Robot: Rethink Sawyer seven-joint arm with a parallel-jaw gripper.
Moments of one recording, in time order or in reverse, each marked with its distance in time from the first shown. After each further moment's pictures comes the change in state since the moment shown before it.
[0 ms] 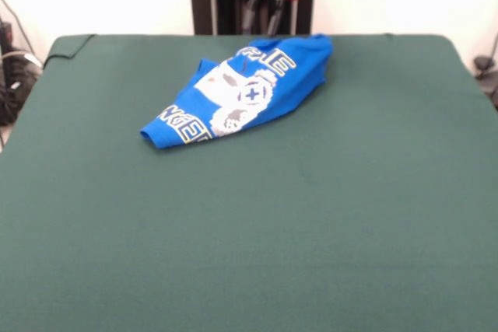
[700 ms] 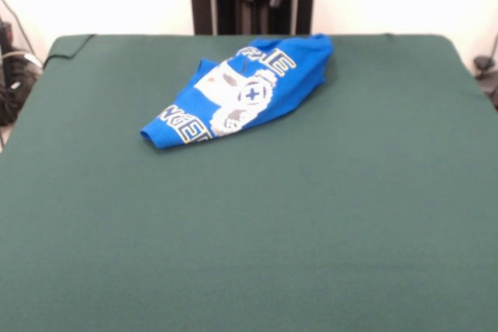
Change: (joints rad) arm 0.063 -0.213 -0.057 0.082 -0.001 0.172 0.000
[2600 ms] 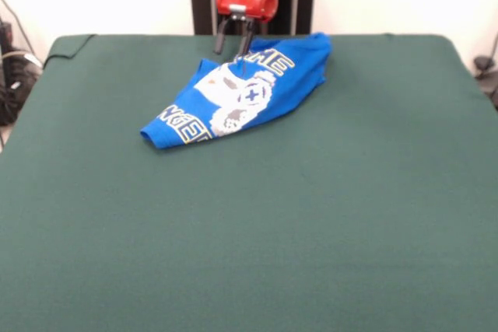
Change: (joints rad) arm -0.221 0.368 0.033 -0.209 -0.023 -0.385 0.000
